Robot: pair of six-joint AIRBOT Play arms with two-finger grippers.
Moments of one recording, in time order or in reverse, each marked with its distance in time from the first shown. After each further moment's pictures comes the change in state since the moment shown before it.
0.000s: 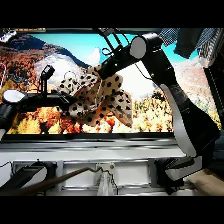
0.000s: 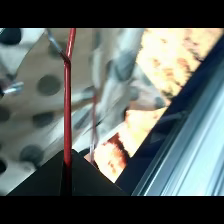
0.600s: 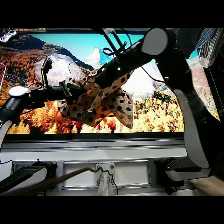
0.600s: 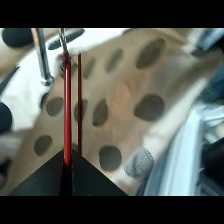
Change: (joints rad) left arm -0.025 -0.134 0.040 -0.389 -0.071 0.296; right arm 0.031 0.128 0.002 0.223 0.180 0.007
